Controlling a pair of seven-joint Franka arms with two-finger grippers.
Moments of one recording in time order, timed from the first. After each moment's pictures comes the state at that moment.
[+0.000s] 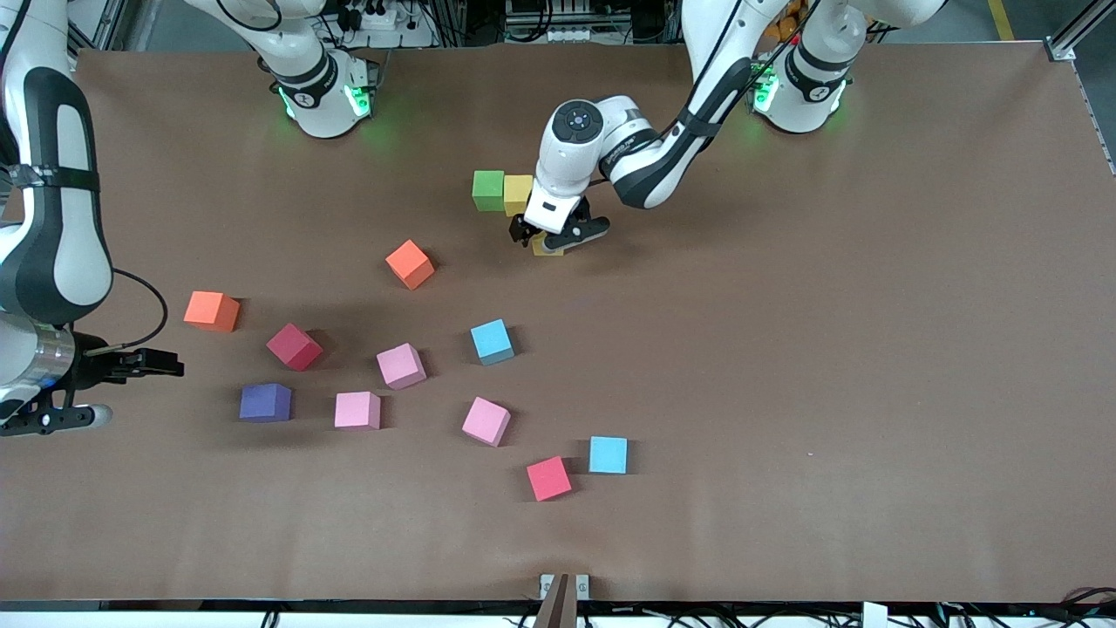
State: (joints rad) left arm -0.70 0.55 -0.30 -1.94 0.10 2.65 -1.46; right arm -0.11 0.50 -0.07 -1.48 0.07 1.87 -0.30
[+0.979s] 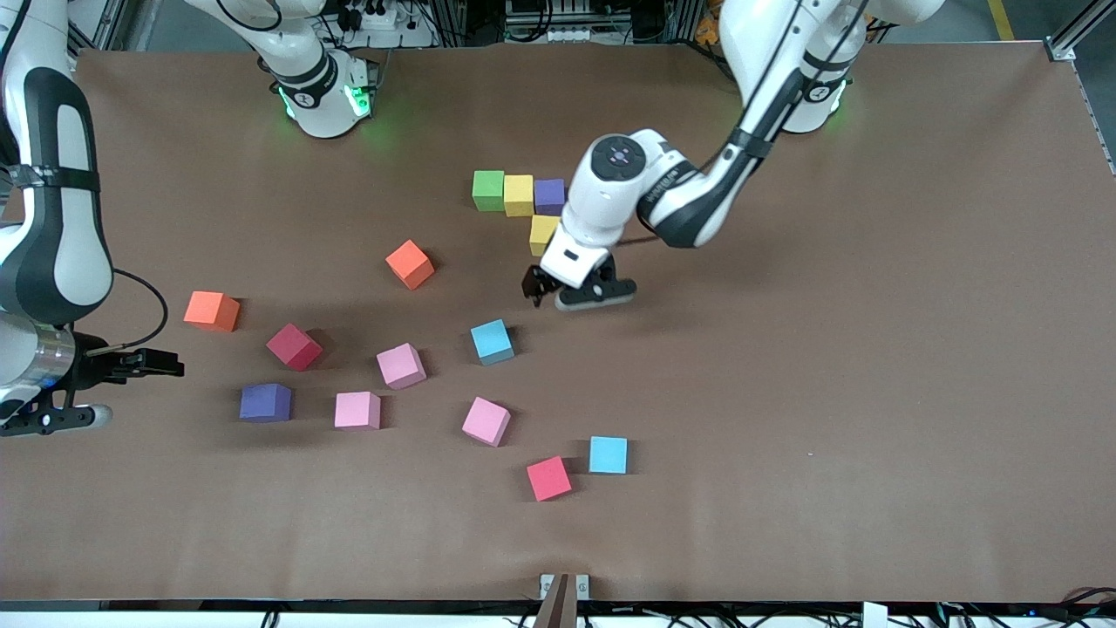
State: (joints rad) left arm -0.57 0.55 -0.21 -1.74 0.11 2.59 -1.02; right arm -0.11 0.50 -0.07 -1.48 0.07 1.87 -0.30
